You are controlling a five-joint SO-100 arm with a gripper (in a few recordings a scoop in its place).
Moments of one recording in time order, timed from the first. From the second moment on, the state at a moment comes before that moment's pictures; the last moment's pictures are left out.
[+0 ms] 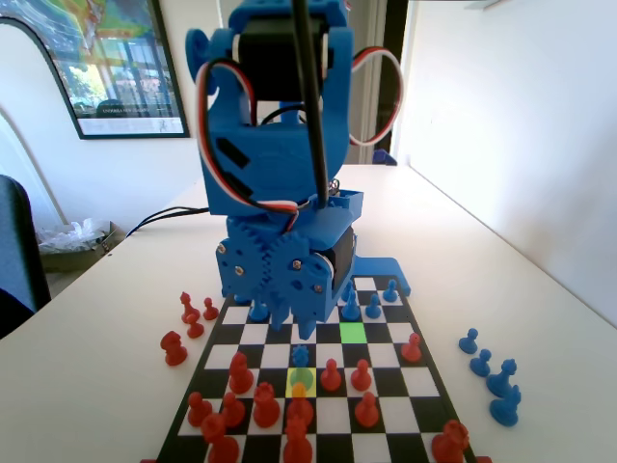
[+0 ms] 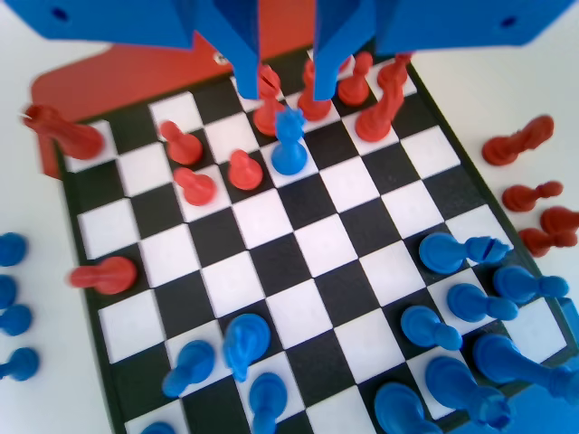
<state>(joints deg) 4.8 72.9 94.7 62.7 -72.2</state>
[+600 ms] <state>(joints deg) 5.2 69.6 94.7 59.8 -72.8</state>
